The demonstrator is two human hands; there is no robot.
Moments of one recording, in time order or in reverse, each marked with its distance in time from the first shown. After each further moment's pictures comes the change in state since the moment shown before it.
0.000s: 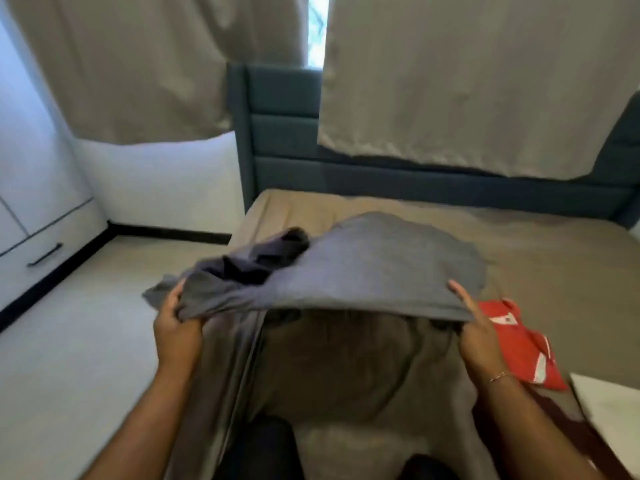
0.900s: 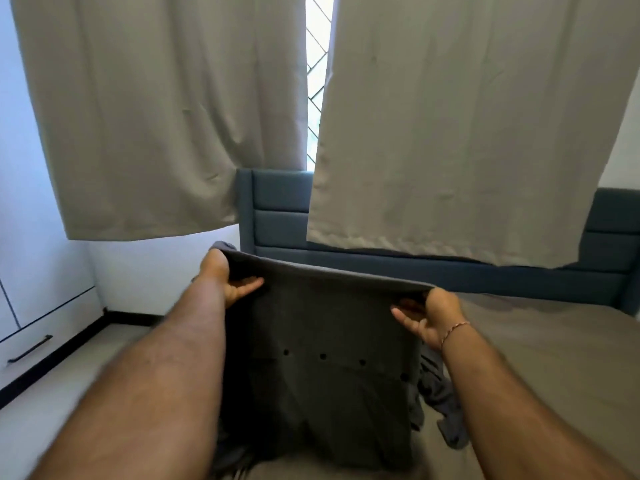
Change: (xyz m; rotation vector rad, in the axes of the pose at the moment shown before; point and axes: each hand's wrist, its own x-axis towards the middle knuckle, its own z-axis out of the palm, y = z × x) left_hand 0.127 0.212 0.155 -0.335 -0.254 -0.423; right_hand 0.146 -0.166 0.065 0.637 0.115 0.469
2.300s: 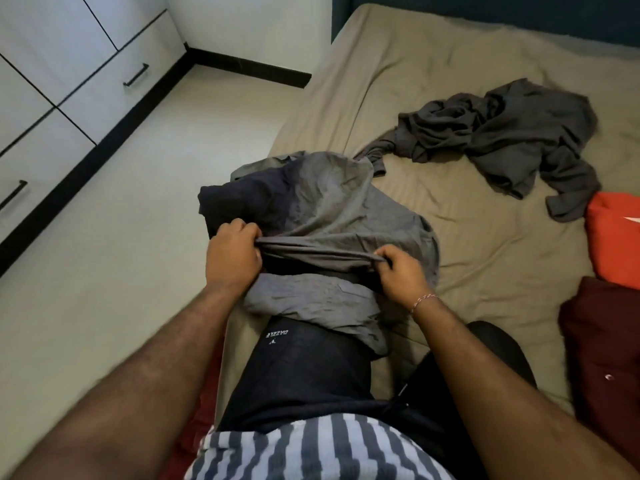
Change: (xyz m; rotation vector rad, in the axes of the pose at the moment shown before) left_hand -0.153 -0.279 -0.348 1.852 0.229 0.408; right_hand -0.132 0.379 -0.097 -1.358 -0.563 -0.156
